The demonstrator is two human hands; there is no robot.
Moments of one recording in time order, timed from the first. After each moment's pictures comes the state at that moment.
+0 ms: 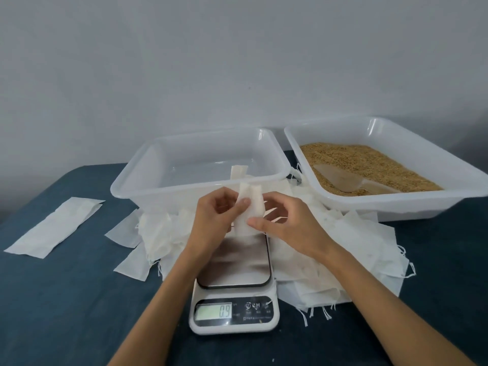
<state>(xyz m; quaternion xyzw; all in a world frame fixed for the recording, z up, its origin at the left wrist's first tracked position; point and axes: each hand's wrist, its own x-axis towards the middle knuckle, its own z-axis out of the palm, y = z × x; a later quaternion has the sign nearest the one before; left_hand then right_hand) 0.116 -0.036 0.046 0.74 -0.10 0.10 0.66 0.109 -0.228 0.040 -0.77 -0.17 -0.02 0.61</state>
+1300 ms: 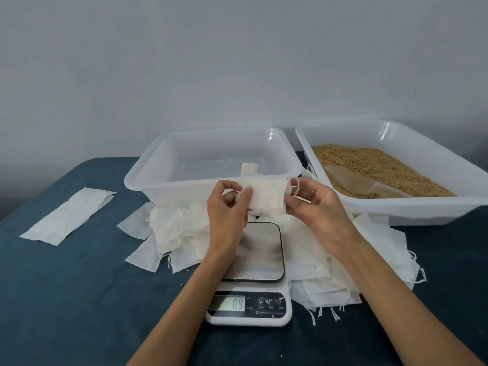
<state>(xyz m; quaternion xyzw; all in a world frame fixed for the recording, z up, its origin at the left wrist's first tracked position) 0.119 -0.058 0.036 0.66 -0.02 0.21 0.73 0.110 -0.238 0.057 -0.57 -0.12 -0.02 0.81</state>
